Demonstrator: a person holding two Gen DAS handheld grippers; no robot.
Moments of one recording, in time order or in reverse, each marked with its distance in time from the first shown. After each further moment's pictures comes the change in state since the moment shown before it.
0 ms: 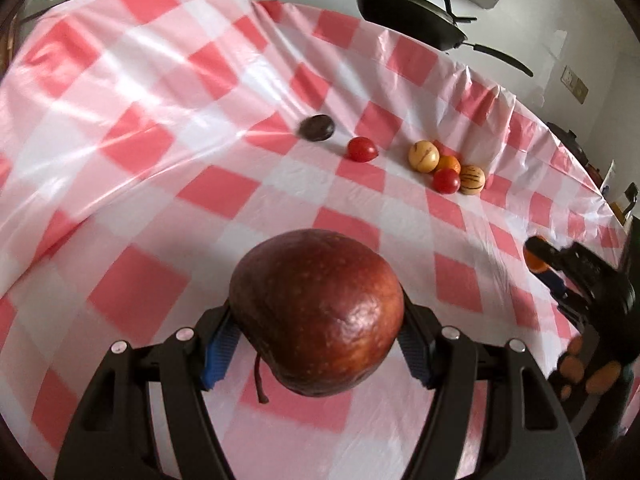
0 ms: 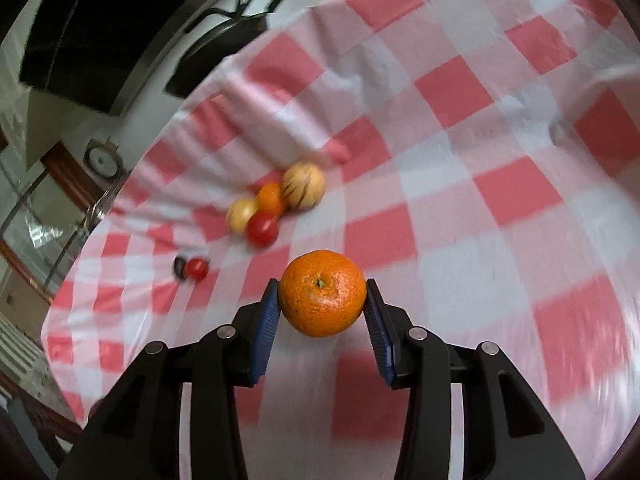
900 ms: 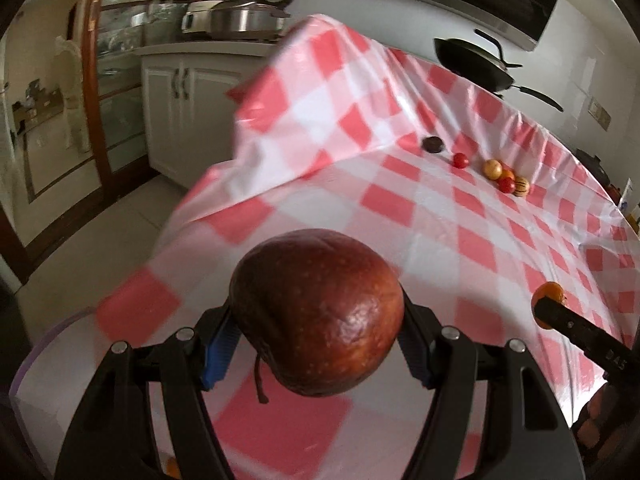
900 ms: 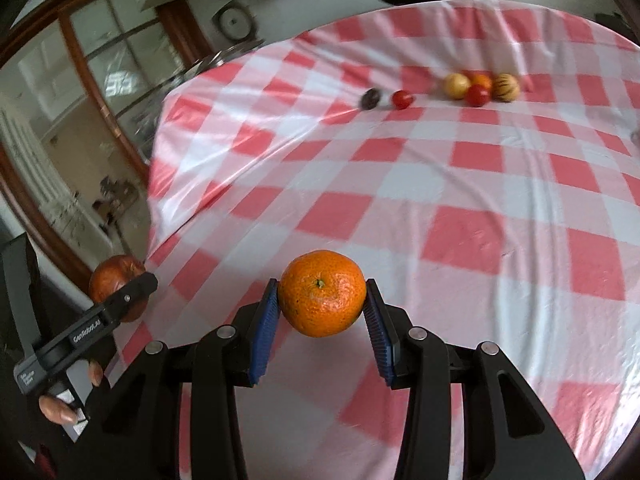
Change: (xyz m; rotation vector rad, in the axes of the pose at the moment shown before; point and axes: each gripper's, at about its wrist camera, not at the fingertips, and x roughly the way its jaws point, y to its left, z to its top) left arm -0.148 0.149 -0.086 -0.073 -0.088 0.156; right arm -0.080 0.160 -0.182 -0.414 0.238 0.199
